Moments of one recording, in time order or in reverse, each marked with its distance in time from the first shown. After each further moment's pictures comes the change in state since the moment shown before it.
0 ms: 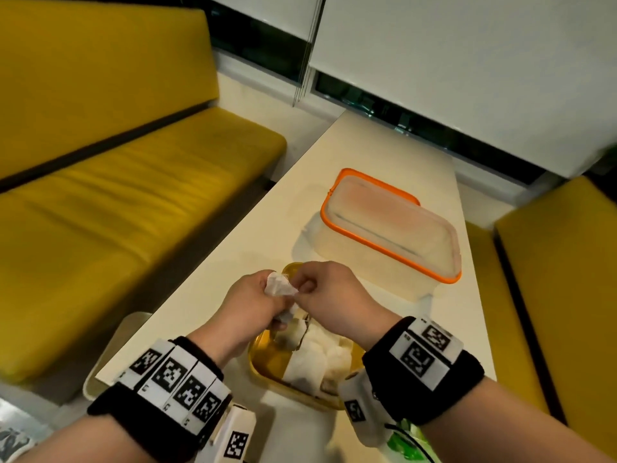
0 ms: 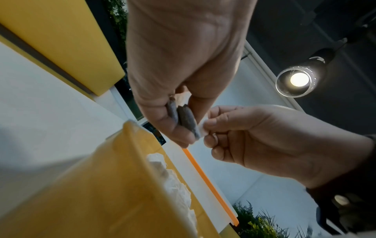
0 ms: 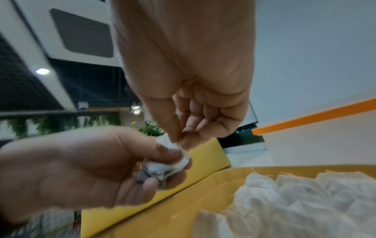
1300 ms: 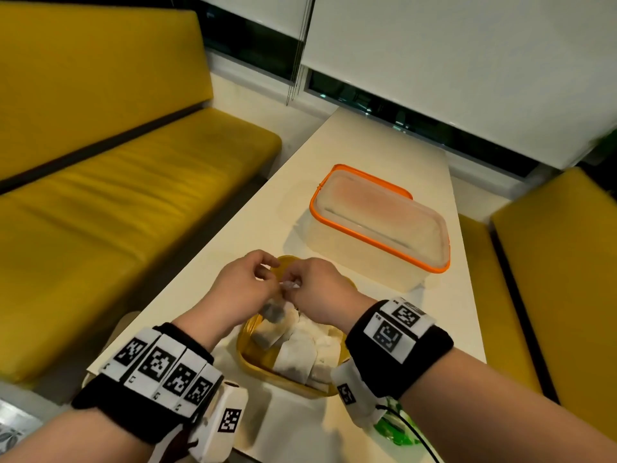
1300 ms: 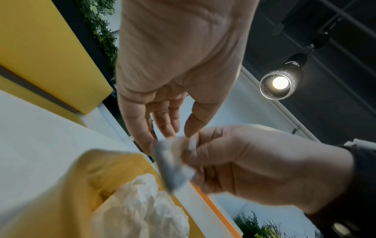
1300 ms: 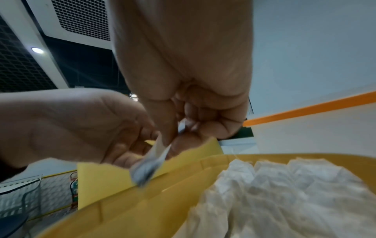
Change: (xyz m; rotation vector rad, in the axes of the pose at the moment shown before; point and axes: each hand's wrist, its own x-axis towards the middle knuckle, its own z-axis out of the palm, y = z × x) left_hand -0.002 0.015 0.003 0.264 0.086 0.102; right_hand 0.005 0.009 0.004 -0.149 -0.052 -0.028
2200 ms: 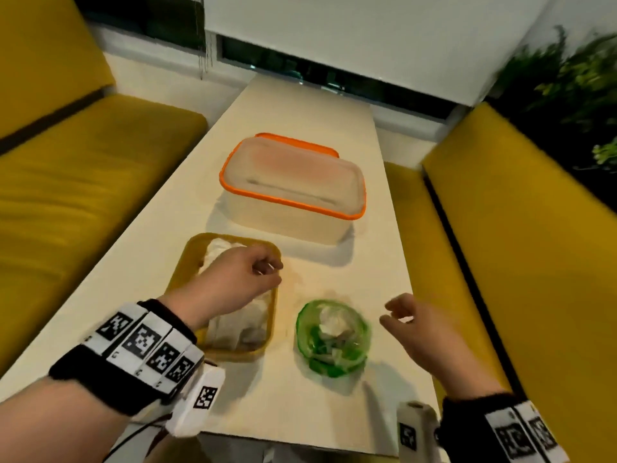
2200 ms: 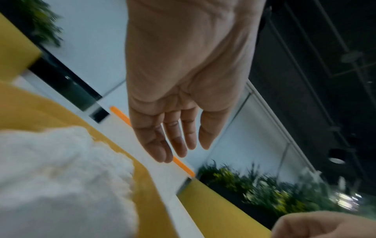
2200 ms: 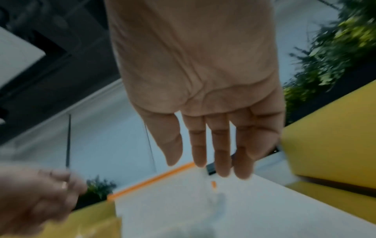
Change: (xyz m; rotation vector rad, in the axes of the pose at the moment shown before) left_hand -0.015 0.037 0.082 0.350 -0.341 0.268; right_hand -0.199 0.158 -0.013 0.186 0.307 0.685
